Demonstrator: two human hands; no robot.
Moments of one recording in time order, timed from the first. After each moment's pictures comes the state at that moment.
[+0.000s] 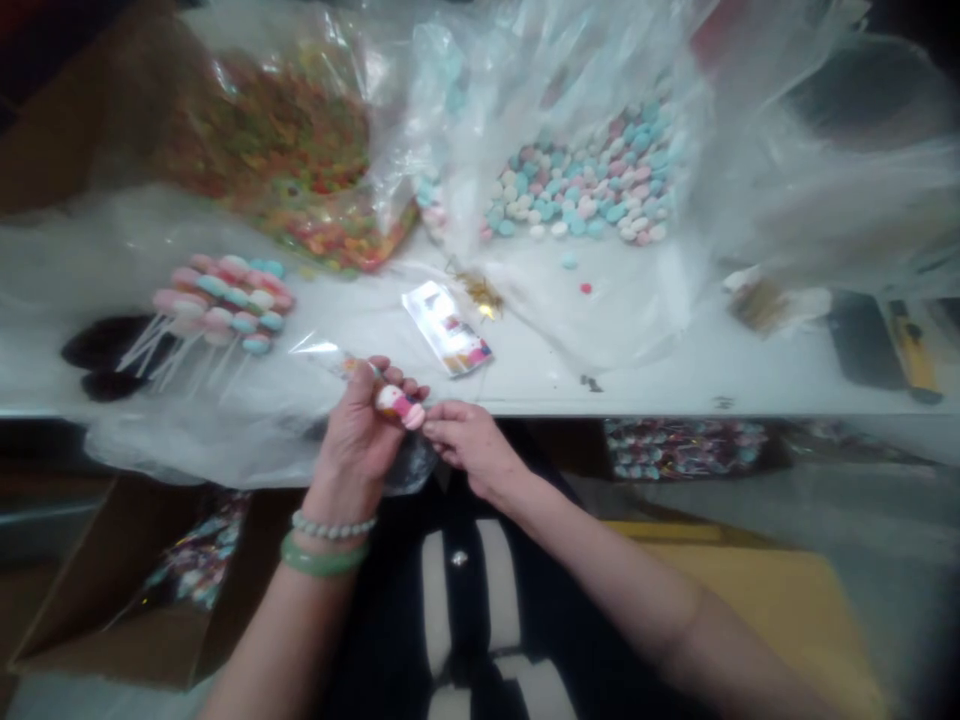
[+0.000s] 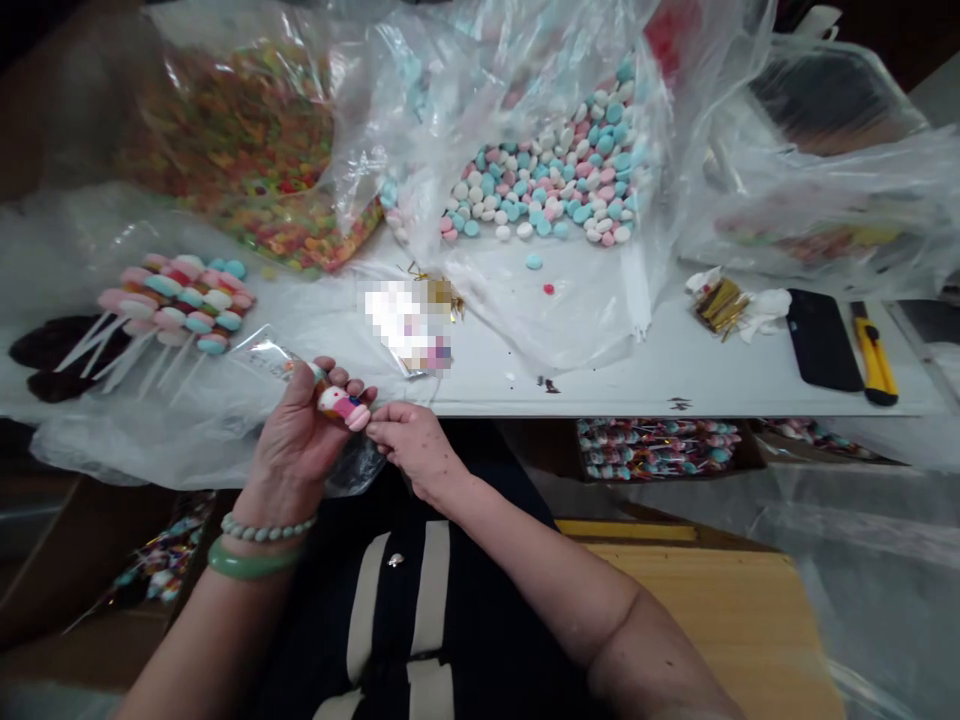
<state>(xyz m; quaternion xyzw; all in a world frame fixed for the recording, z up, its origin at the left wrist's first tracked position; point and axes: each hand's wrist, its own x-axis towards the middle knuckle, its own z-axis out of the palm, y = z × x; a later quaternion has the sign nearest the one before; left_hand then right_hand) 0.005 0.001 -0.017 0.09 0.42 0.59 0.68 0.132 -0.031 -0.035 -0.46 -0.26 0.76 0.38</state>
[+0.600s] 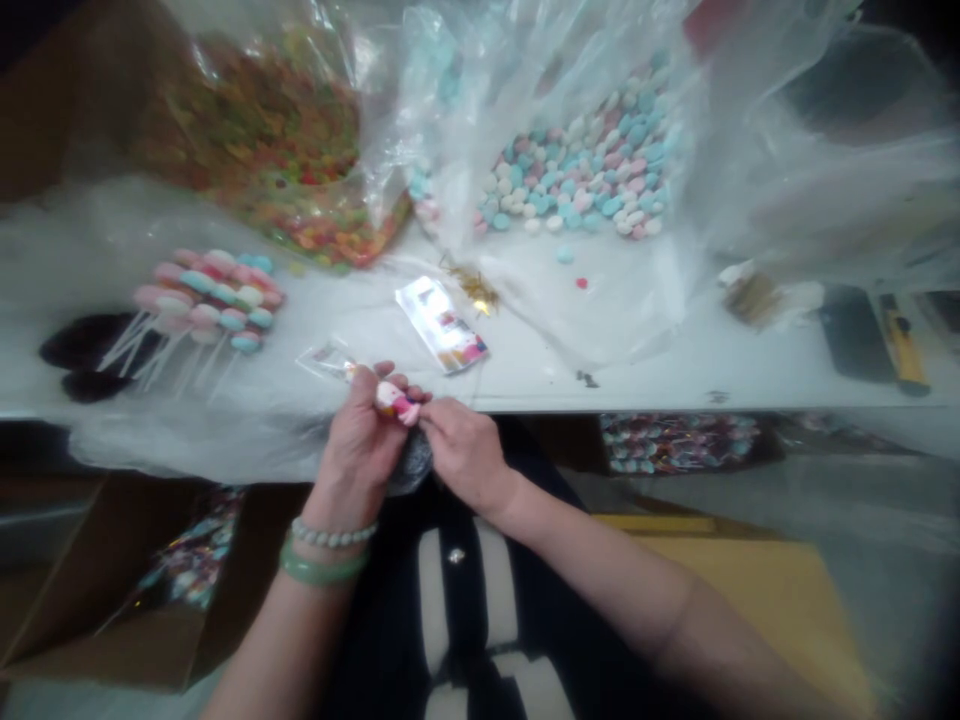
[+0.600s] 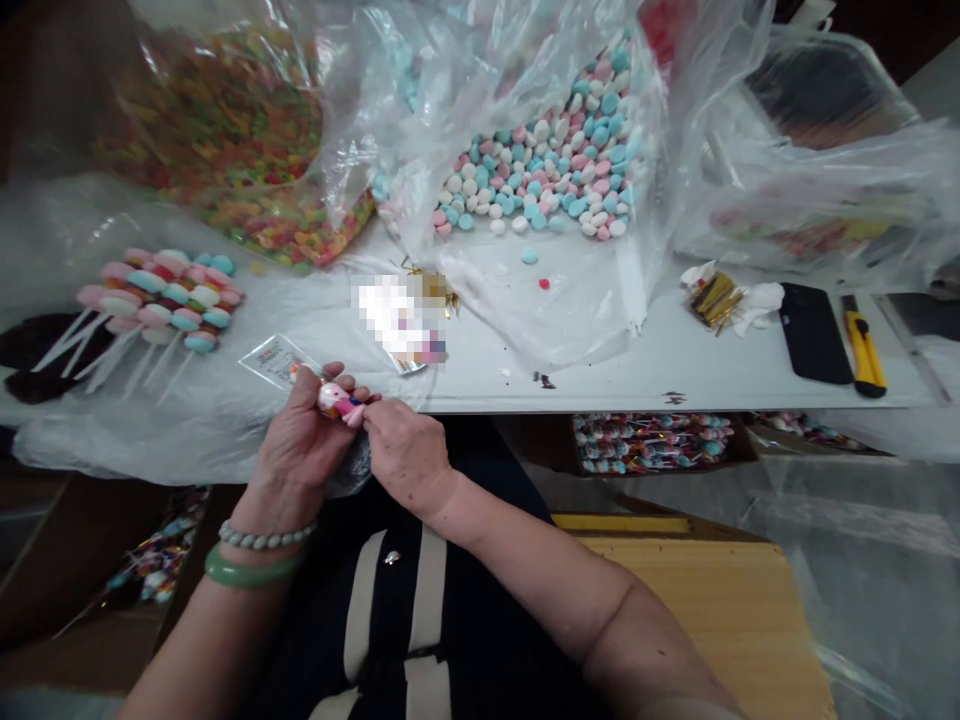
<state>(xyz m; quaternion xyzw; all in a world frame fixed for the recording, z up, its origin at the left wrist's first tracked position) 0.015 -0.004 -0.020 0.06 0.49 0.57 0.66 0.135 -0.042 -0.046 -0.53 -0.72 0.30 0.31</state>
